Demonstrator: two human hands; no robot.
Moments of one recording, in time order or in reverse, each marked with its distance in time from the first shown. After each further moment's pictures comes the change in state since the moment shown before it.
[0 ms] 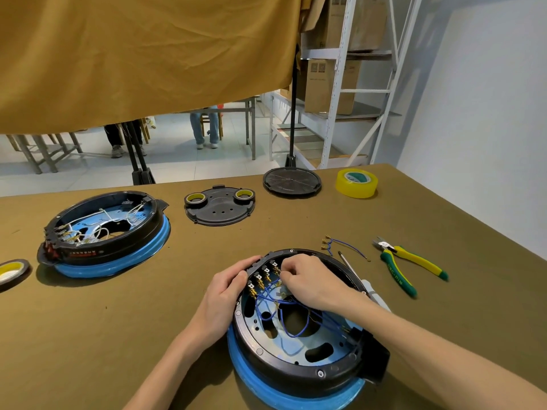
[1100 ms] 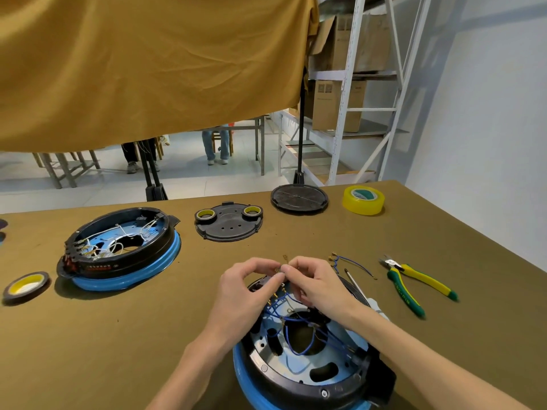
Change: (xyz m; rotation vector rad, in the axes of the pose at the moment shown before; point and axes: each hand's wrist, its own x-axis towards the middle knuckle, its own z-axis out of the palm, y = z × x) left_hand 0.007 0.041 0.011 0.171 0.205 0.272; right_hand -0.006 -0.005 -0.006 0.719 0.069 -0.225
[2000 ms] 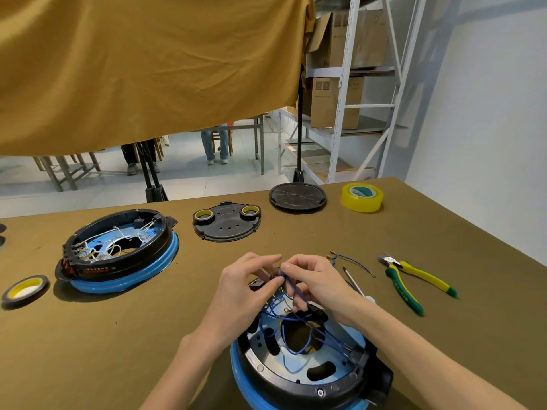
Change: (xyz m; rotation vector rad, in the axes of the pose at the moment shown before) left_hand 0.006 0.003 -0.001 0.112 -0.070 0.114; right_hand 0.002 0.001 -0.009 0.274 -0.083 0.148
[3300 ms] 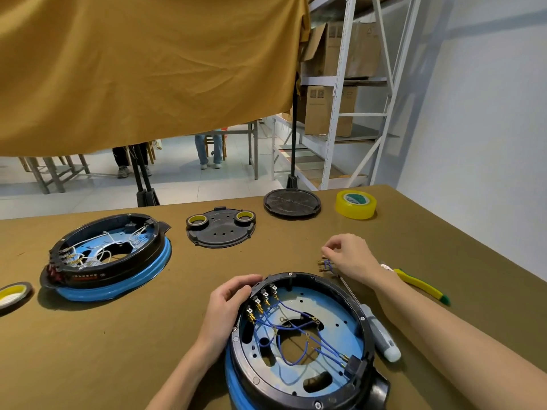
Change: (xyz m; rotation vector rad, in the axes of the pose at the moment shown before) left_hand -0.009 -0.049 0.017 -0.556 0.050 -0.467; right_hand 0.051 -0.001 -0.117 -1.205 0.434 -0.031
